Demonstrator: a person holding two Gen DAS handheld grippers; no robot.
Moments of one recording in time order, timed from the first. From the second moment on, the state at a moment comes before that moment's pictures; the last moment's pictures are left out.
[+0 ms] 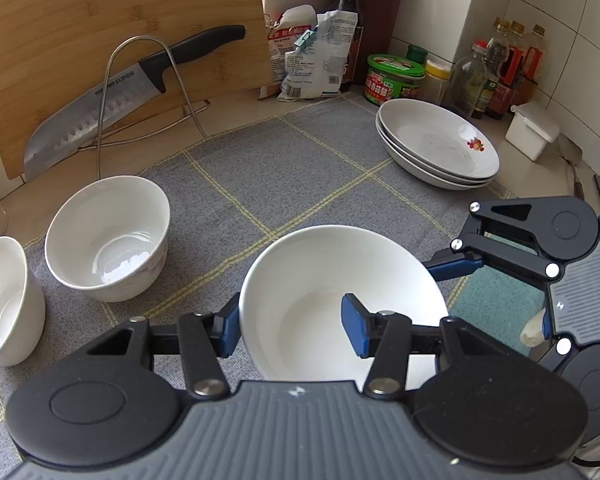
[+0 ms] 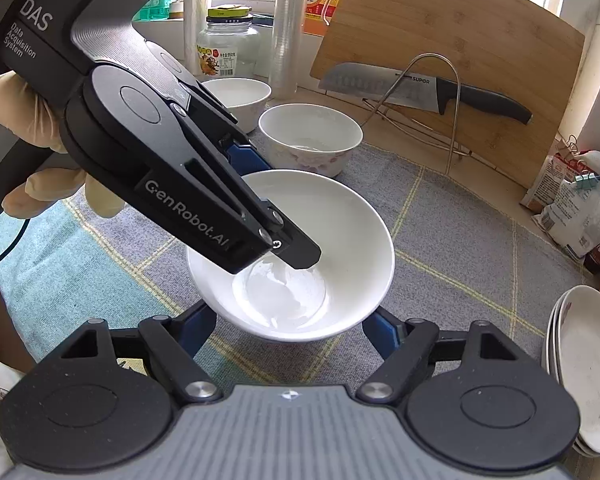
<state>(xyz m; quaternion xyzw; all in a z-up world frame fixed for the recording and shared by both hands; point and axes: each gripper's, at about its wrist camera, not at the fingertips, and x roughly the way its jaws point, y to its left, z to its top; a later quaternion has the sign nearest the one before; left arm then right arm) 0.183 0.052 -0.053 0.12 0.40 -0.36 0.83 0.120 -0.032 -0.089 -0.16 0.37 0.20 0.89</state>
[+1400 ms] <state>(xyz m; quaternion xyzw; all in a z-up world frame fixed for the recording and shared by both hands) 0.192 0.033 -0.073 0.11 0.43 -0.37 0.82 0.130 -0.046 -0.102 -0.15 0.41 0.19 0.88</state>
